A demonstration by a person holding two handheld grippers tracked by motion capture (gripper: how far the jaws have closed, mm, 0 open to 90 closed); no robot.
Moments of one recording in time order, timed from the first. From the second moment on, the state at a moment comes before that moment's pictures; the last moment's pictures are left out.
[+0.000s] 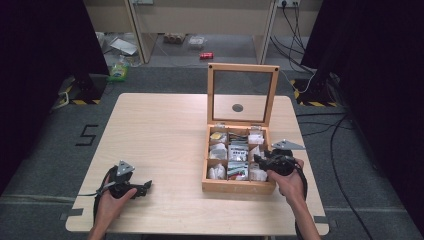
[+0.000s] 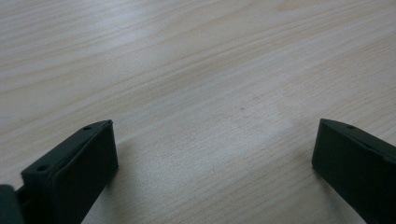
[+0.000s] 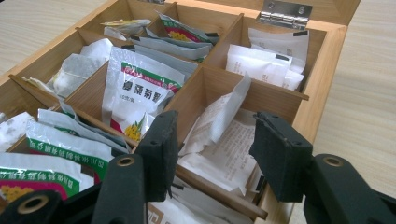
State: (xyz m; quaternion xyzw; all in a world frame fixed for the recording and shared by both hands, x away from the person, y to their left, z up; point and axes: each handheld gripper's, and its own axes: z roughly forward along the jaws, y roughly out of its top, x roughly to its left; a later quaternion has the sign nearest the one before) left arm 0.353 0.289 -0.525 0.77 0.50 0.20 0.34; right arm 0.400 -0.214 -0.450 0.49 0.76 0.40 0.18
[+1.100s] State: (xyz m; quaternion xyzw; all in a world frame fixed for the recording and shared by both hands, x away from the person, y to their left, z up) left arm 0.353 0.289 -0.525 0.77 0.50 0.20 0.34; right arm 0.407 -0.230 -0.436 0.49 0.72 0.46 0.18
